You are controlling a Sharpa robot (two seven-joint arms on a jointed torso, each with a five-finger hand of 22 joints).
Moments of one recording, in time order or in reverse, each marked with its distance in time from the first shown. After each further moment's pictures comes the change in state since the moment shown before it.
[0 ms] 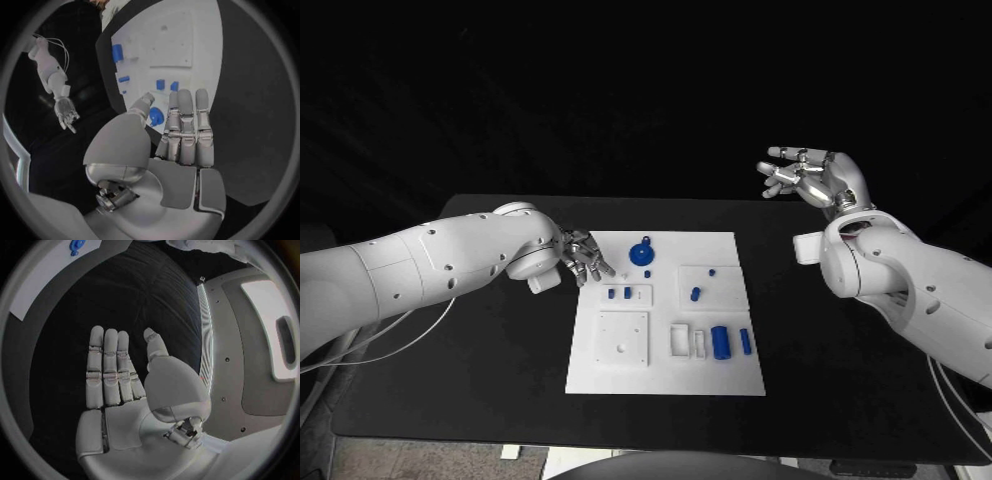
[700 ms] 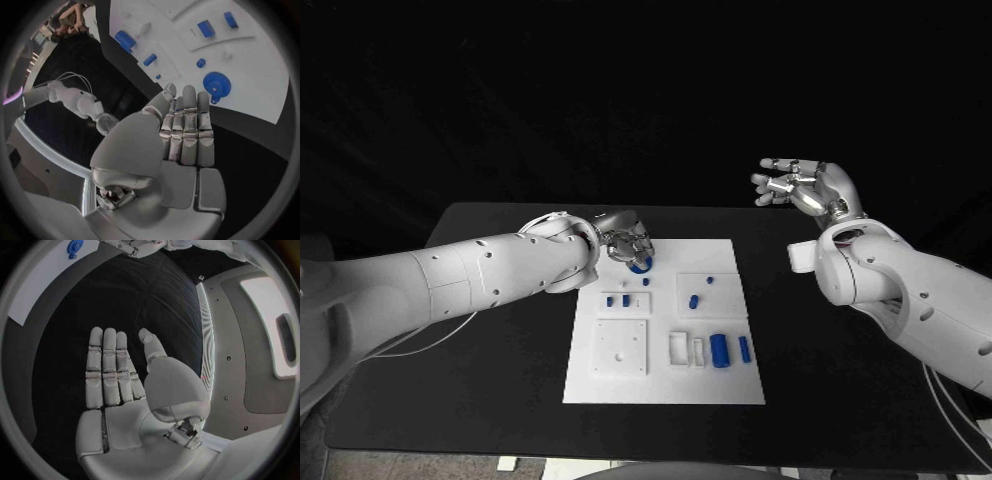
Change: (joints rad) left arm 0.000 0.159 -0.071 -0.105 -0.303 -0.269 0.469; left_hand 0.161 0.020 -0.019 -0.207 -0.176 0.247 -0.011 -0.288 -0.155 -0.058 0.038 -0.096 -0.017 0.053 0.011 -0.200 -0.027 0.032 -0.056 0.017 0.016 0.169; right arm 0.000 0.012 0.000 -0.007 0.015 0.020 -0.004; right_hand -0.017 0.021 0.081 -0.090 0.002 0.017 0.003 0.000 0.000 0.021 0.007 -0.087 -0.195 0.005 0.013 -0.052 -0.194 0.000 0.005 0.013 -0.069 -0.093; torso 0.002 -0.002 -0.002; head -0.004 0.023
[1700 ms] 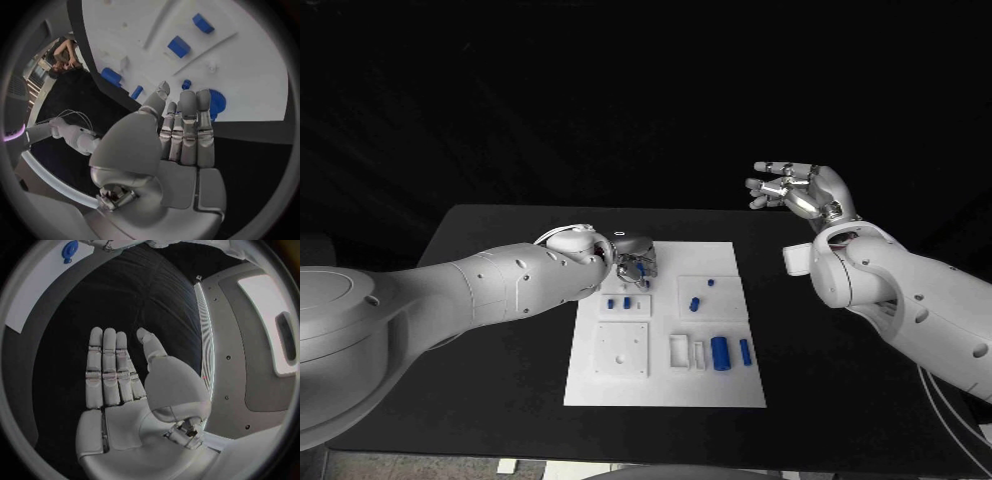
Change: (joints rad) left arm -0.056 0.124 -0.005 -0.187 -0.278 0.091 0.047; left_hand -0.042 -0.021 -0.088 0.064 0.004 -0.057 -0.007 -0.004 0.000 -0.104 0.003 0.000 0.000 -0.013 -0.016 0.395 0.059 0.028 0.118 -0.012 0.200 0.060; right arm 0.000 0.013 0.000 0.002 0.000 0.013 -0.003; right_hand 0.004 -0.025 0.071 -0.009 0.031 0.000 0.000 0.000 0.000 0.000 0.000 0.000 -0.017 -0.004 0.004 0.012 -0.021 0.000 -0.007 0.000 0.019 0.011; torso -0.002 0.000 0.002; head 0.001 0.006
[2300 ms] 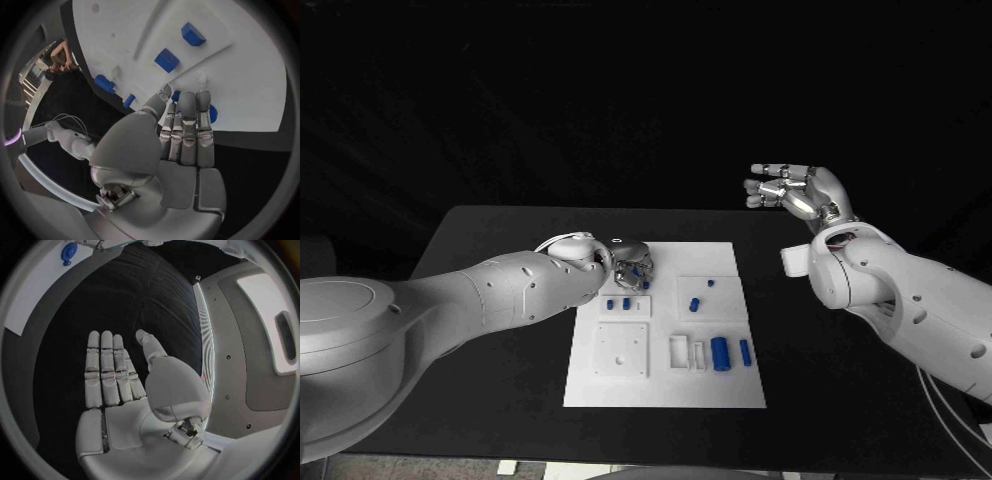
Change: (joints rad) left arm -0.035 0.035 0.001 -0.080 -0.009 -0.004 -0.001; left_hand -0.004 0.036 0.093 -0.018 0.012 -0.016 -0.001 0.000 0.000 0.024 -0.009 0.000 -0.001 0.008 -0.007 0.034 -0.012 -0.005 -0.016 -0.009 0.061 0.000; right arm 0.000 0.004 0.000 0.000 -0.003 0.014 -0.003; right_hand -0.027 0.003 0.064 -0.003 0.000 0.004 0.011 0.000 0.000 -0.022 0.039 -0.184 -0.062 -0.008 0.041 -0.199 -0.210 0.000 -0.068 0.047 -0.078 -0.063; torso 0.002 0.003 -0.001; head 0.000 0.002
